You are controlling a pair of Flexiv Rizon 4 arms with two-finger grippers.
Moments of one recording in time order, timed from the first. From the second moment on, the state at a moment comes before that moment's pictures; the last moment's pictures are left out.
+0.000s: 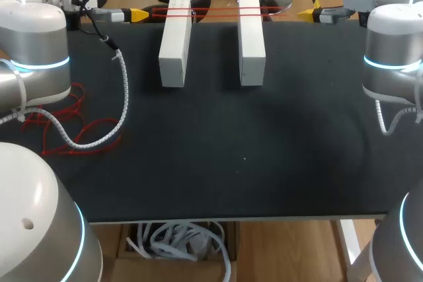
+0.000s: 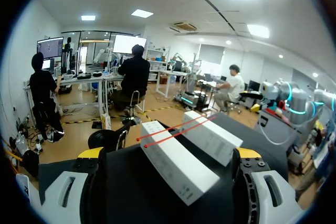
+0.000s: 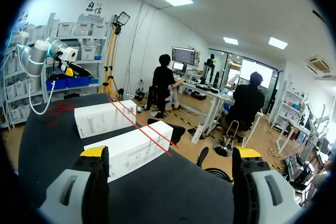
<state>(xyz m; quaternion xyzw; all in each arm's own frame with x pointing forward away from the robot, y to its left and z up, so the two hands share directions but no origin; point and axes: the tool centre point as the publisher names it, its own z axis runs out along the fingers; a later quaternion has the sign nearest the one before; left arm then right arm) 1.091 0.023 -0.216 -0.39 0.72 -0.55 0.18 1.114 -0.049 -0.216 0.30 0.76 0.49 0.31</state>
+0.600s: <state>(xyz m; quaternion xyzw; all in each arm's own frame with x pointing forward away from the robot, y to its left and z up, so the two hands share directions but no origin) 1.091 0.023 -0.216 -0.39 0.72 -0.55 0.18 1.114 -0.049 -0.216 0.30 0.76 0.49 0.31</state>
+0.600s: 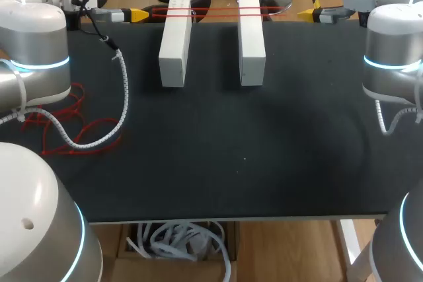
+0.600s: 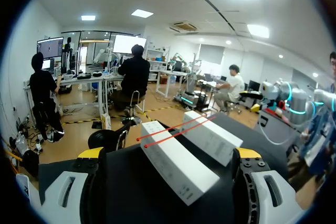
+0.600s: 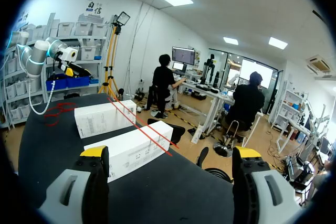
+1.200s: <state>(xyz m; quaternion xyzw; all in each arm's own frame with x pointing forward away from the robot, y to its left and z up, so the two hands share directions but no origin) 1.074 -0.007 -0.192 -0.15 0.78 -0.59 0.16 1.114 -0.049 -0.216 0.30 0.76 0.49 0.31</state>
